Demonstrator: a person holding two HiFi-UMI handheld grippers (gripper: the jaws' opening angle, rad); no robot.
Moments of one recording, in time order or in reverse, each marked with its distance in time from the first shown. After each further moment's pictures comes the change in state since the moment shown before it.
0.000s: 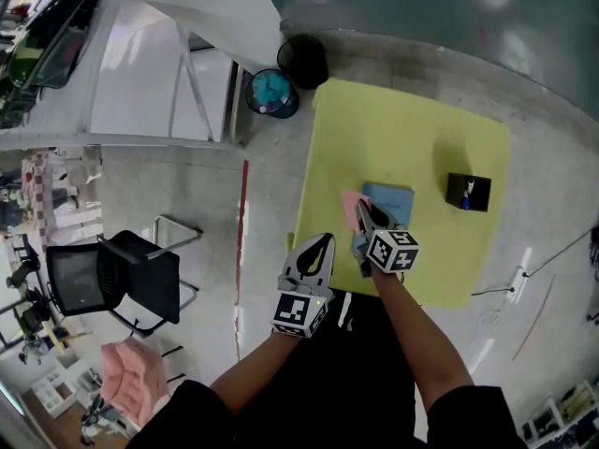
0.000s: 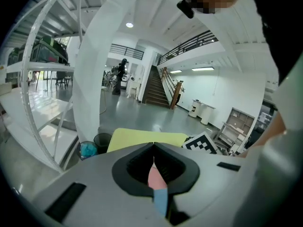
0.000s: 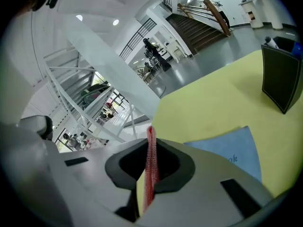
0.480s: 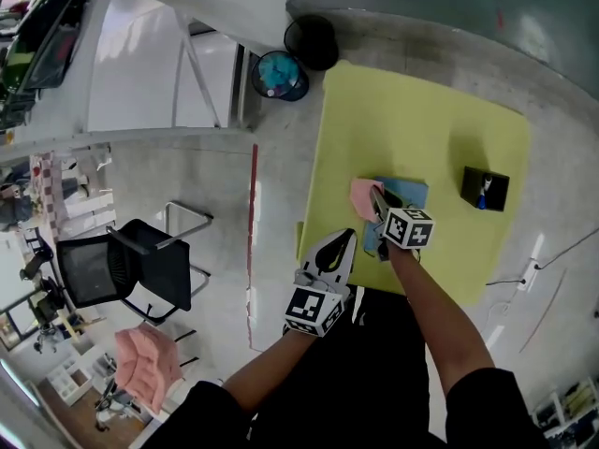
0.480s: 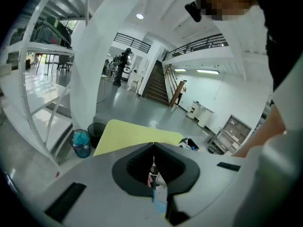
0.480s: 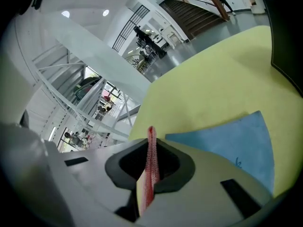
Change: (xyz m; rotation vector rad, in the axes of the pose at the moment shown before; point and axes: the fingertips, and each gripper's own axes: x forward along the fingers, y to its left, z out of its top) left arm 0.030 -0.012 -0.007 -0.100 0.060 -0.046; right arm 0.045 -0.054 -0.027 0.076 0.142 0.001
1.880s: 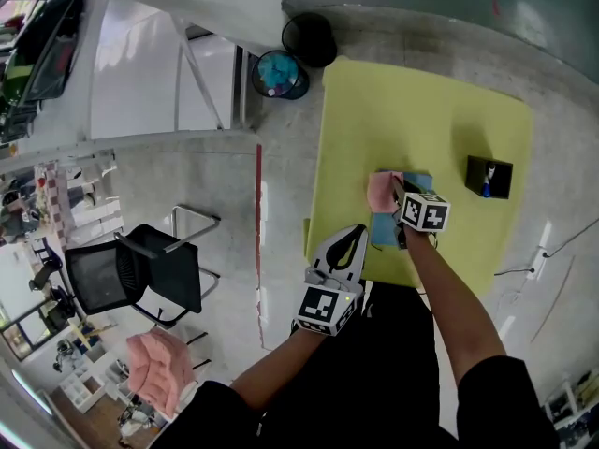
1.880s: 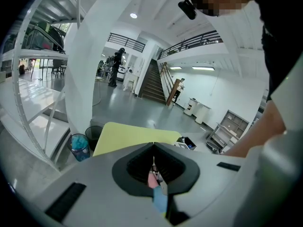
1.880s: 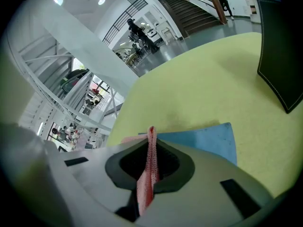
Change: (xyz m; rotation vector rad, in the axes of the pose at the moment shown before) left arm 0.000 -0.016 0.009 0.049 0.014 -0.029; right arm -0.010 -0.053 0.004 -0.015 0.066 -0.150
